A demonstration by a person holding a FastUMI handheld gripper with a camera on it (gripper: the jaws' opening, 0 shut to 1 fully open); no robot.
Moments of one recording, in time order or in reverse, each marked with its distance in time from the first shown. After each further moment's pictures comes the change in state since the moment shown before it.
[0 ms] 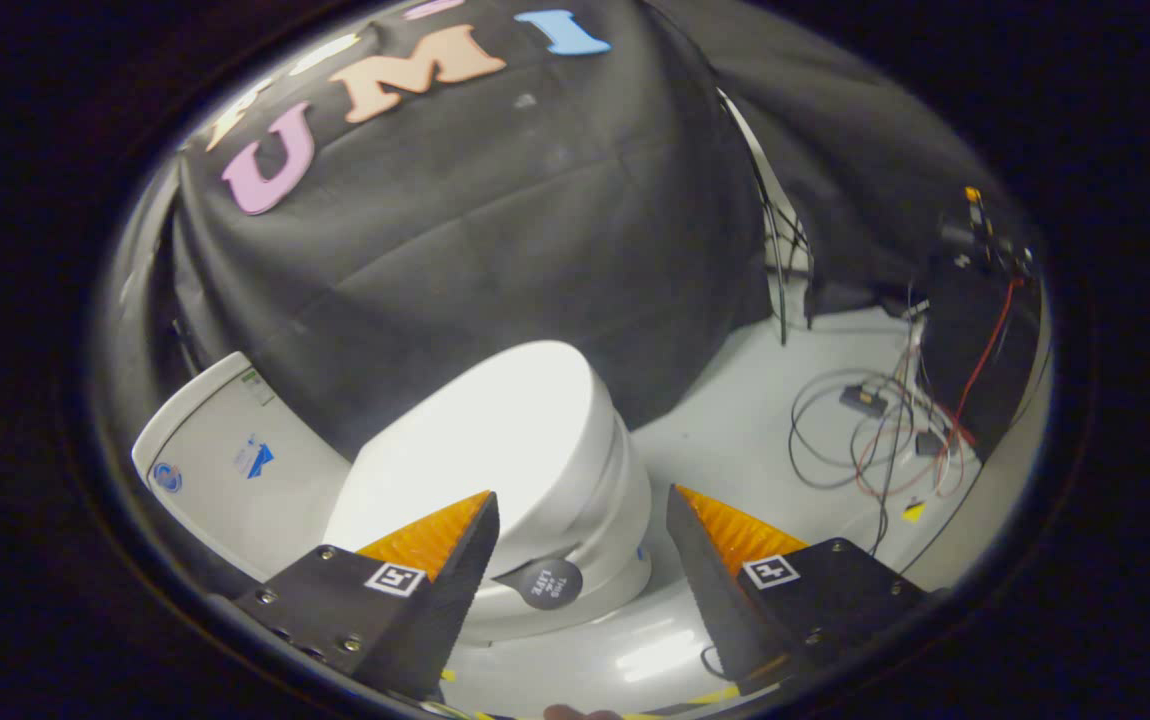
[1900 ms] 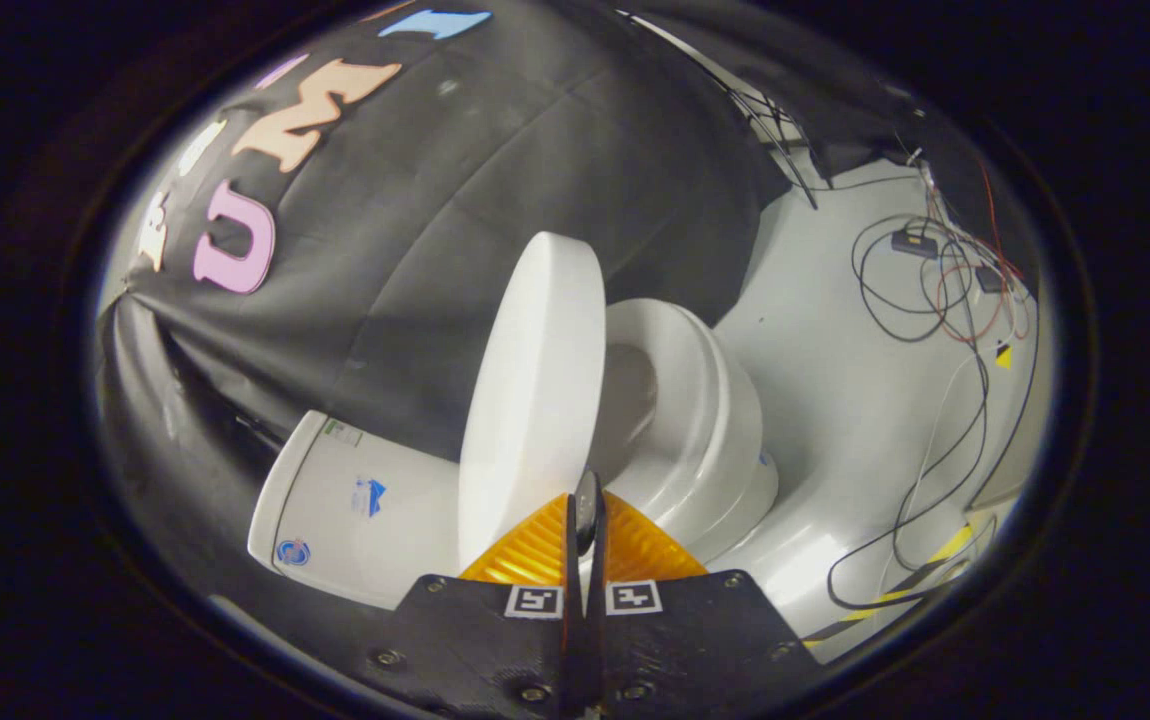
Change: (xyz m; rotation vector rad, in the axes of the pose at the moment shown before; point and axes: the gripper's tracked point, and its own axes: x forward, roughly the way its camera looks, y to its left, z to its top) arm -0.023 0.077 -0.022 0.275 0.178 0.210
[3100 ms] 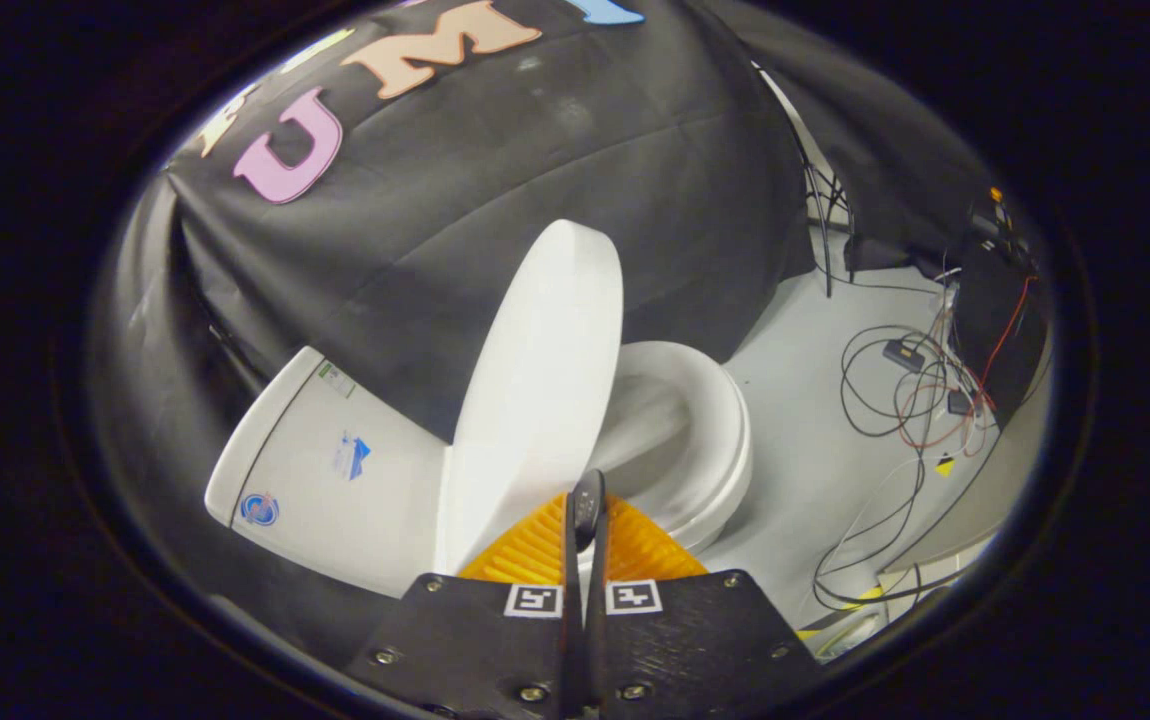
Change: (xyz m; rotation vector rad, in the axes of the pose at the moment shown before) arm -0.031 0.074 0.007 -0.309 -0.042 -0.125
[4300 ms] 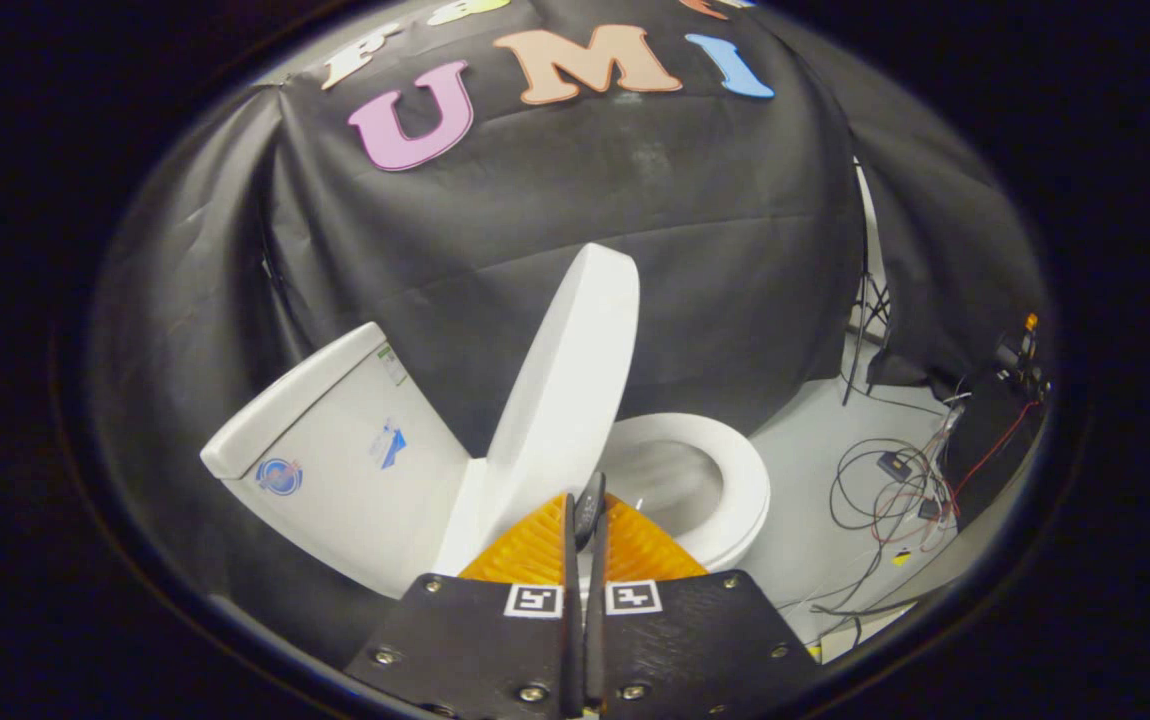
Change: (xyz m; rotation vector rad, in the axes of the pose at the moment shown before) arm -0.030 0.081 0.018 -0.259 -0.160 0.018
